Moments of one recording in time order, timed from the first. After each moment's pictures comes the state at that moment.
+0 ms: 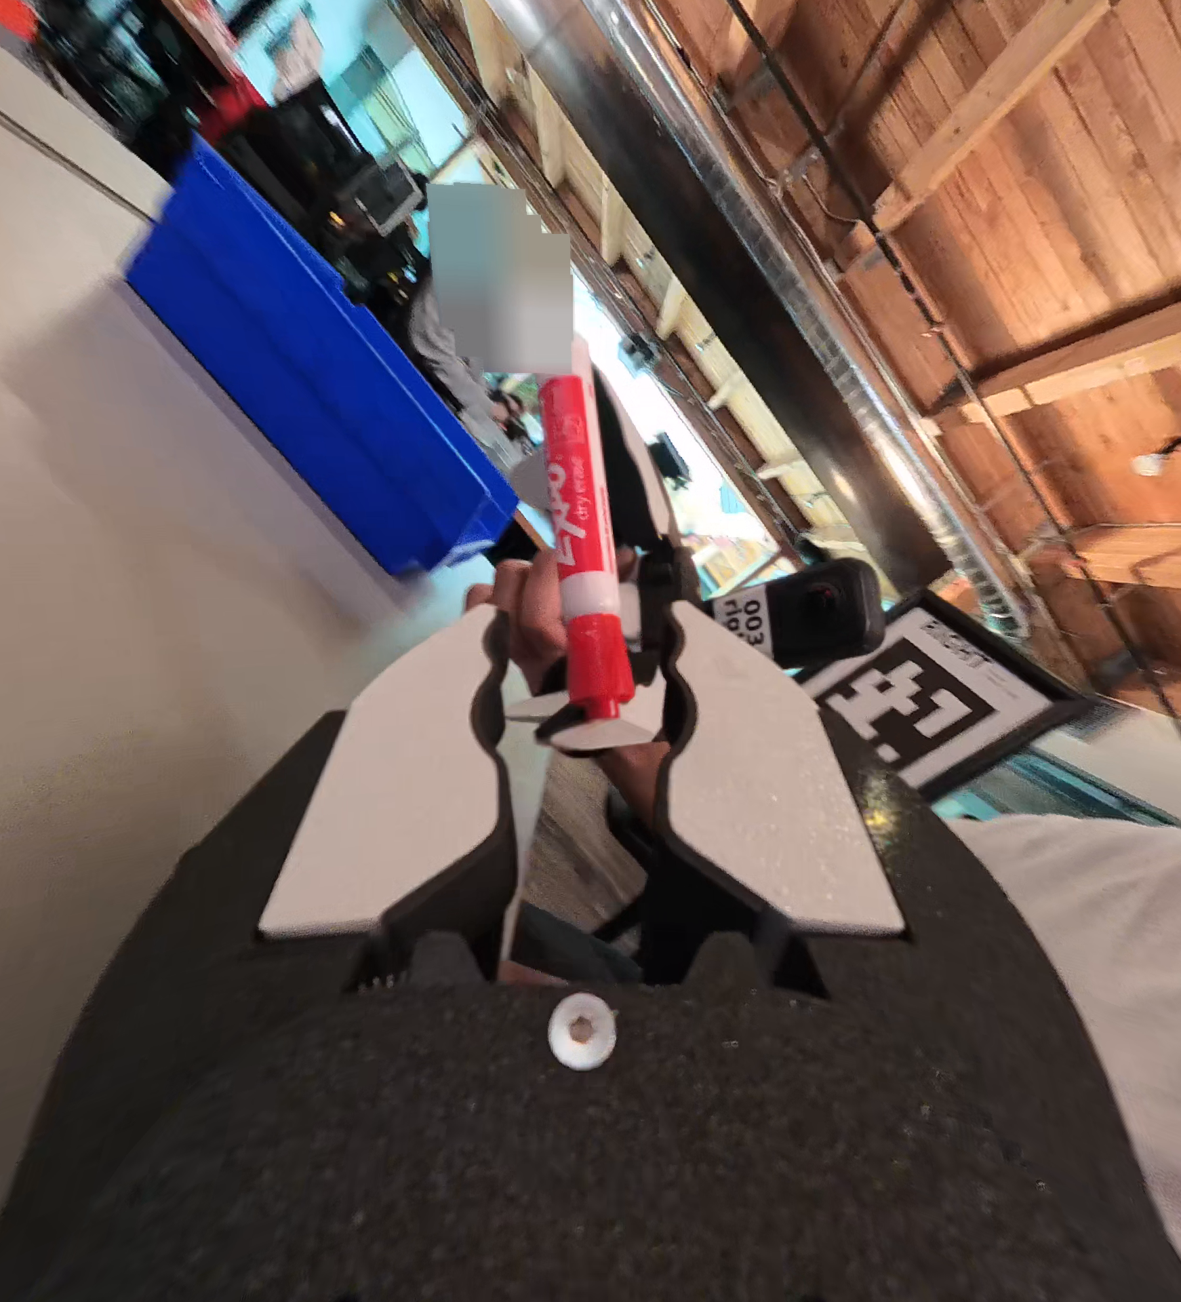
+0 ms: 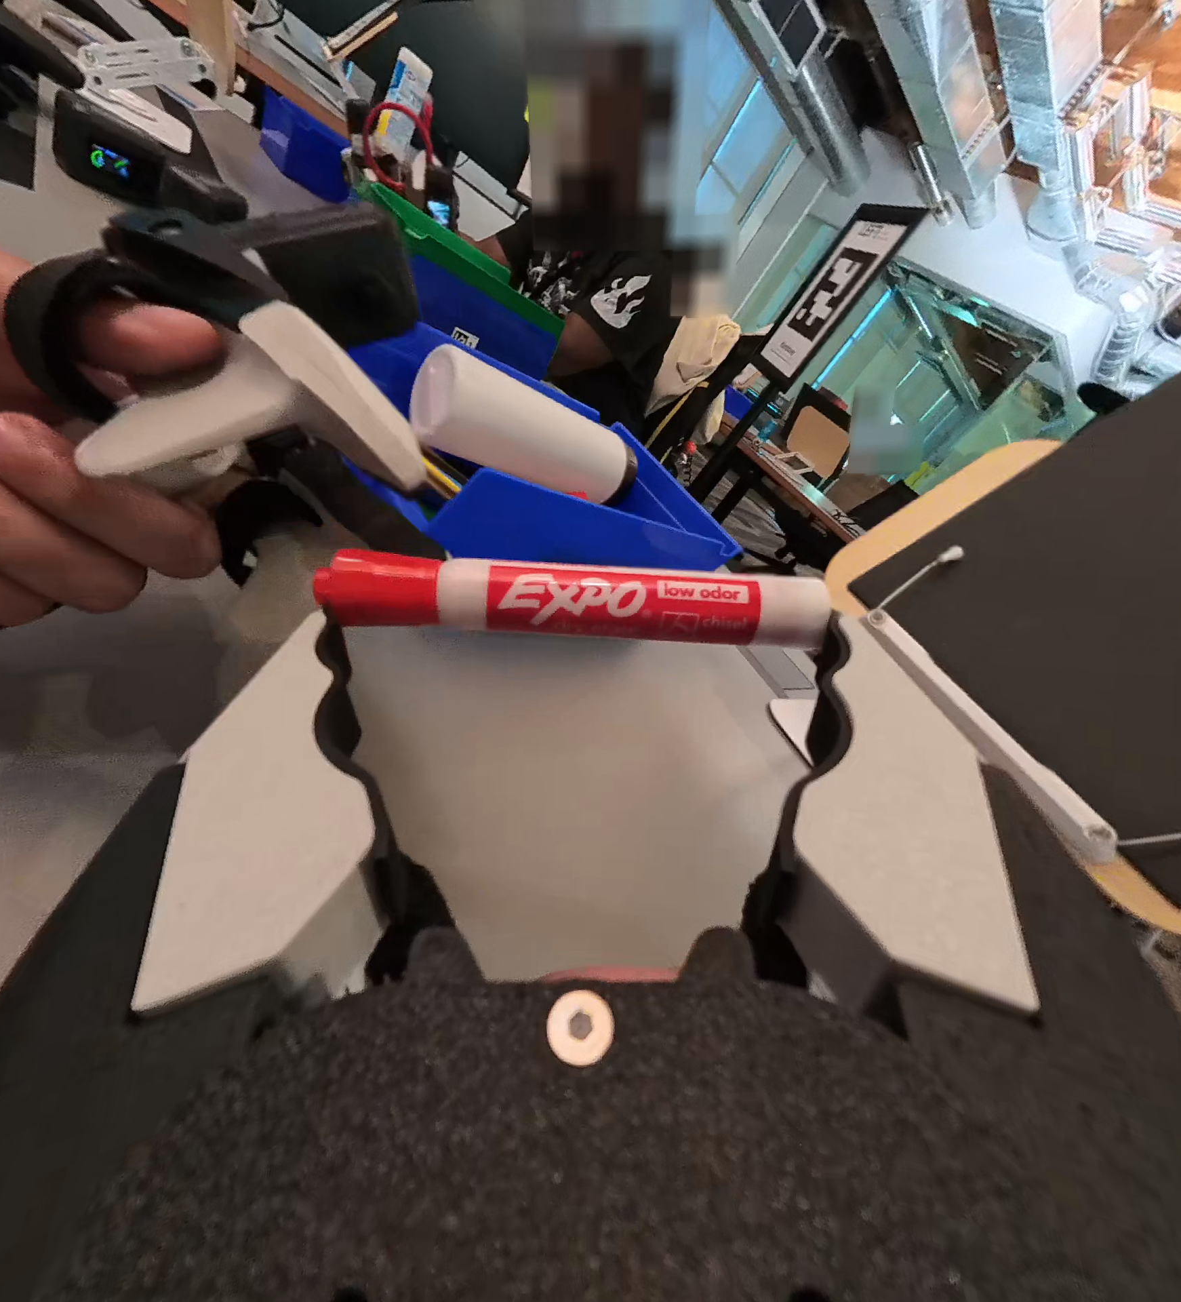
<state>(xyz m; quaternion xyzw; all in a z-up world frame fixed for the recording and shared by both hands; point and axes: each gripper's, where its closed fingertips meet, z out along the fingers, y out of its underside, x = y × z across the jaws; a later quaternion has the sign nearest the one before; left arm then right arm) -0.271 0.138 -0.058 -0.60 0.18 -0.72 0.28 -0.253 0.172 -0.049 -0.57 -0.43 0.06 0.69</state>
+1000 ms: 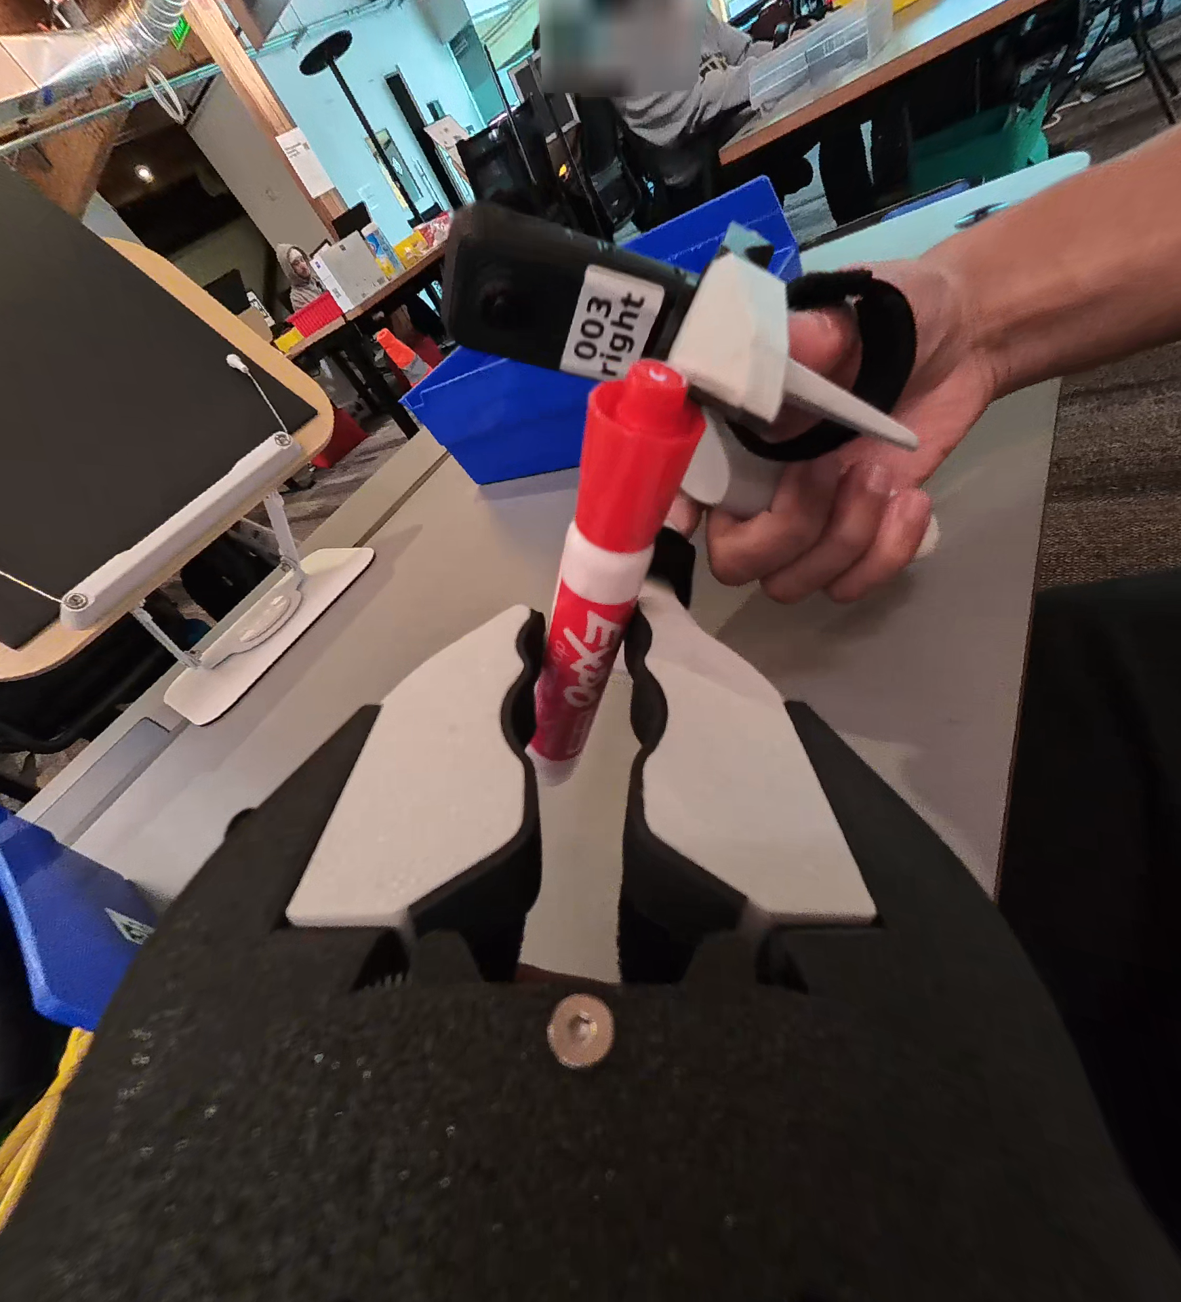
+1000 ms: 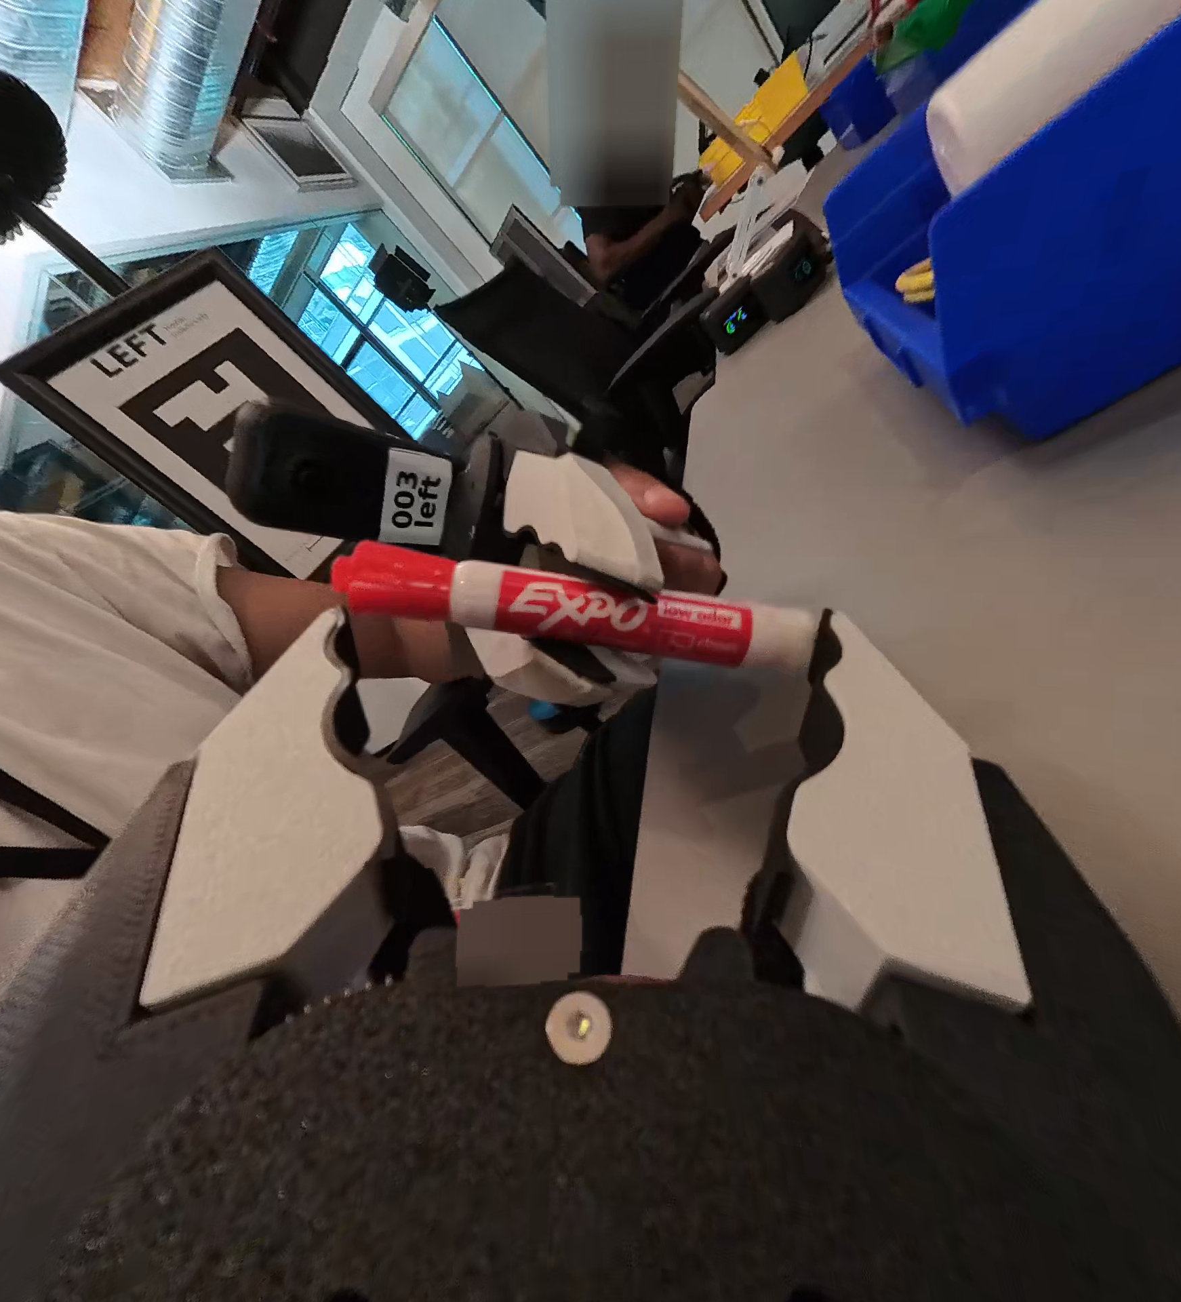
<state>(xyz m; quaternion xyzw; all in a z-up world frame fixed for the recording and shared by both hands) -0.257 0.120 -0.086 -0.52 0.56 -0.22 0.60 -0.295 0.109 -0.078 -0.64 -0.29 0.65 0.28</state>
